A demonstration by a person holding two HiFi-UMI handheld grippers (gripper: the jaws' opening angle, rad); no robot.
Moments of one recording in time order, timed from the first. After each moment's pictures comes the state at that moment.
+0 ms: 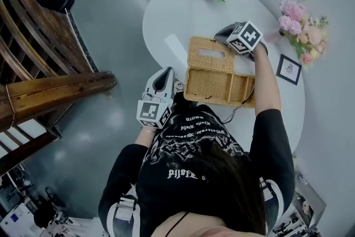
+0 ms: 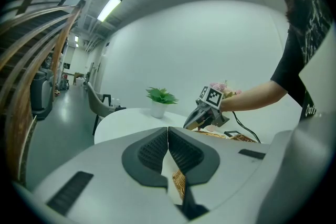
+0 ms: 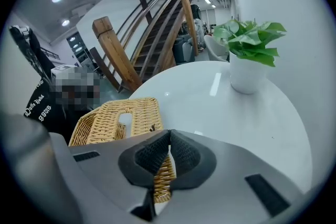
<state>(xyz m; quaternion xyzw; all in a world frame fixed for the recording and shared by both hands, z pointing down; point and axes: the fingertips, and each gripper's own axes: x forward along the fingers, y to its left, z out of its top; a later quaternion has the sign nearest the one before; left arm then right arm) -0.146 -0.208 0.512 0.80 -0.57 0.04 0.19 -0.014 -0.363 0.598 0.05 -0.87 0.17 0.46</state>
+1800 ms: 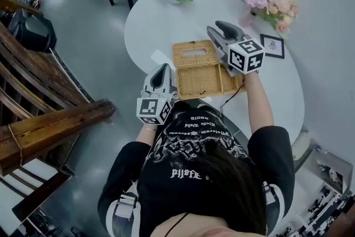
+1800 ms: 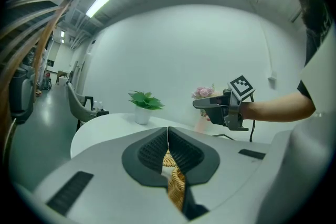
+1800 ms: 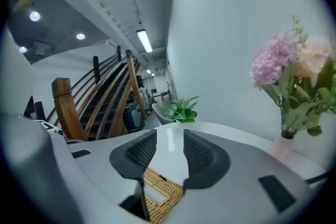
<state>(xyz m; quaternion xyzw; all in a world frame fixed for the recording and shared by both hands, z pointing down) -0.118 -0.225 0.485 0.85 -0.51 0.02 0.17 0.042 -0.345 0.447 0.42 -0.88 0.17 0.12</state>
